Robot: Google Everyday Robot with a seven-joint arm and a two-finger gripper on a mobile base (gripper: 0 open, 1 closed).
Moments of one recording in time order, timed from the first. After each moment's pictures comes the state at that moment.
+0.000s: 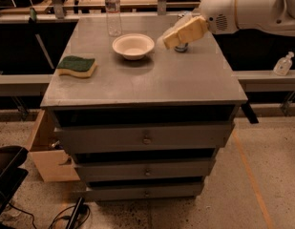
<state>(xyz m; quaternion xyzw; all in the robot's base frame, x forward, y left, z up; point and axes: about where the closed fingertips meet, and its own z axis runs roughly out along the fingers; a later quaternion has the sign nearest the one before) 0.621 -0.072 1.036 -0.49 0.64 0.18 0.56</state>
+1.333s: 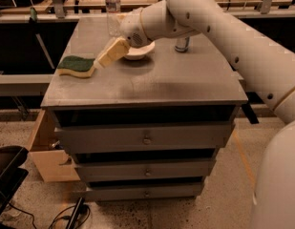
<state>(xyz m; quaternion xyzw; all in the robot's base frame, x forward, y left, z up) 0.683 0.114 0.941 -0.58 0.61 0.26 0.47</state>
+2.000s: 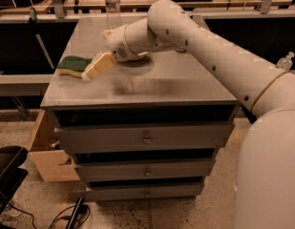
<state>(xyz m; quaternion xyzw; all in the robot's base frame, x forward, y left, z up) 0.688 0.160 0.892 -0.58 0.61 0.29 0.45</state>
